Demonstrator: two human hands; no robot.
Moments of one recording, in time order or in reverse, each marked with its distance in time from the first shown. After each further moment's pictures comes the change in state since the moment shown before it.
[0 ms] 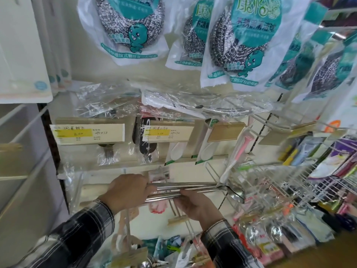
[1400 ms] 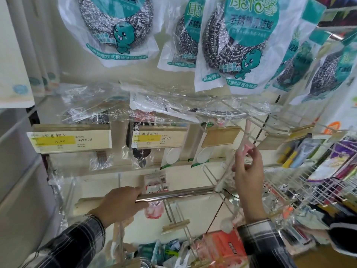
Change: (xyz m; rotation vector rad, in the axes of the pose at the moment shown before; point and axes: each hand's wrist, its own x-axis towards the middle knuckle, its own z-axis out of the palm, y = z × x) left_hand 0.004 -0.011 0.032 -0.117 -0.023 0.003; right_hand -0.090 -0.106 -0.024 -0.734 0.540 -1.208
